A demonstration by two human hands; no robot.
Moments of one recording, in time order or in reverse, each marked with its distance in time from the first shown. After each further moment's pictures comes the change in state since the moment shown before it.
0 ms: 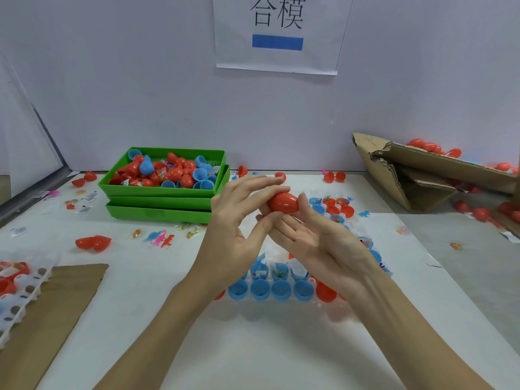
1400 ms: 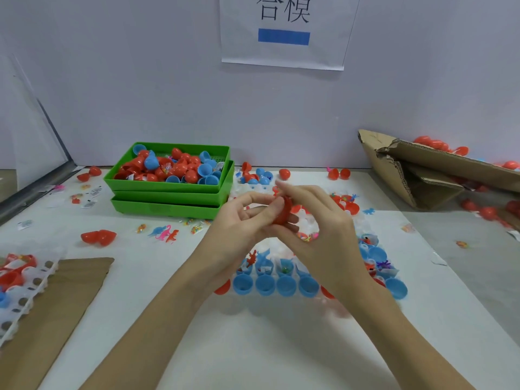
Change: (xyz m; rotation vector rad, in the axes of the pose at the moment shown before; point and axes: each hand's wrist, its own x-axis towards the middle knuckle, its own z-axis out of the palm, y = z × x) left_hand 0.005 0.001 -0.003 -0.910 -0.133 -0.697; right_hand 0.002 0.017 -0.004 -1.698 0.287 -0.871
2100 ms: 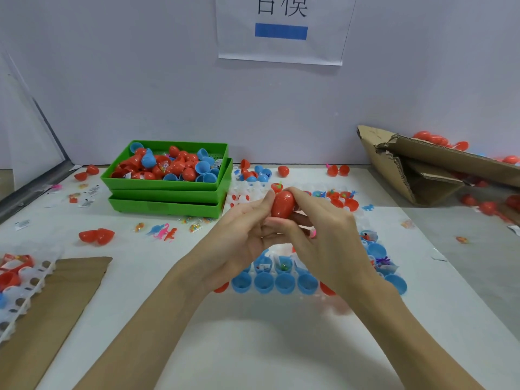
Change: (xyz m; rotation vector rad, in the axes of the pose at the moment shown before) left_hand 0.002 -0.002 -0.001 -0.198 -0.282 -0.145; right_hand -0.002 -0.003 -0.004 -0.138 -0.057 0.001
